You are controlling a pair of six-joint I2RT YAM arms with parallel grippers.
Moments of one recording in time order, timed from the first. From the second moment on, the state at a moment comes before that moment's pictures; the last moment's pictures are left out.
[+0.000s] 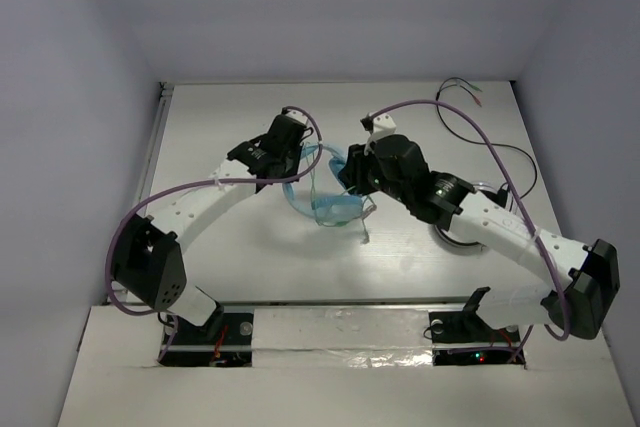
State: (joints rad) left arm -0.60 1.50 1.23 -0.60 -0.28 -0.24; right arm 0.85 1.28 1.13 -0.29 0.20 0.43
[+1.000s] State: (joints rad) left arm -0.68 1.26 1.11 -0.63 0.10 -0.19; right arm 0.77 1.57 1.29 -0.27 0.44 0.28
